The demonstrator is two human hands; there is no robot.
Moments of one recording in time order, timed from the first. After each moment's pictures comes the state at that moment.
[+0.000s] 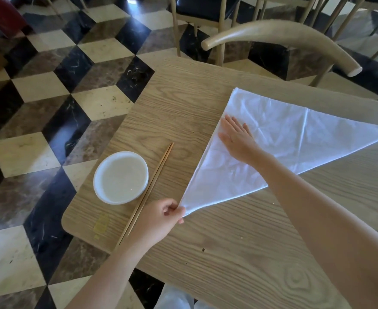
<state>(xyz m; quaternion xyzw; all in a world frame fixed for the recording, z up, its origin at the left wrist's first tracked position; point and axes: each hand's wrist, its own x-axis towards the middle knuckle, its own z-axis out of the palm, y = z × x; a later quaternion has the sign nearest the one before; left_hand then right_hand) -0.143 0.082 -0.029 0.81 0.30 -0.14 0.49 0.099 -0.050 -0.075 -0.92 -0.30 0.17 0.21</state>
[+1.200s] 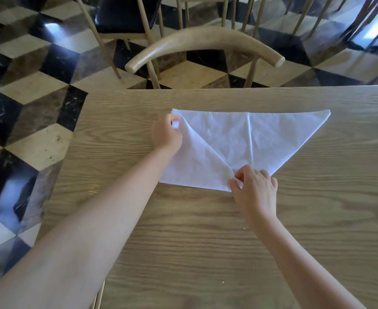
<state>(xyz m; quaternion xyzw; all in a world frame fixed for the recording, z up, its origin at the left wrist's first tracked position) 0.172 0.053 -0.073 0.89 0.20 0.02 0.40 0.052 -0.141 -0.063 -0.98 0.07 0.01 0.21</state>
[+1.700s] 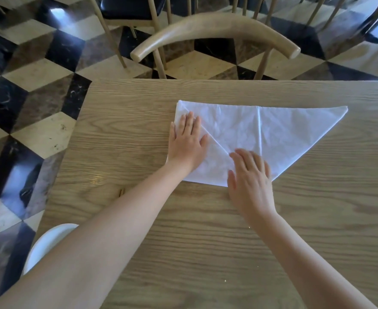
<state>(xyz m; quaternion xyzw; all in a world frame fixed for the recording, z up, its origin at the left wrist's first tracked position) 0.133 0.025 -0.089 0.99 0.01 -0.04 0.11 0.056 -0.131 -0.074 -0.98 -0.10 -0.07 0.17</state>
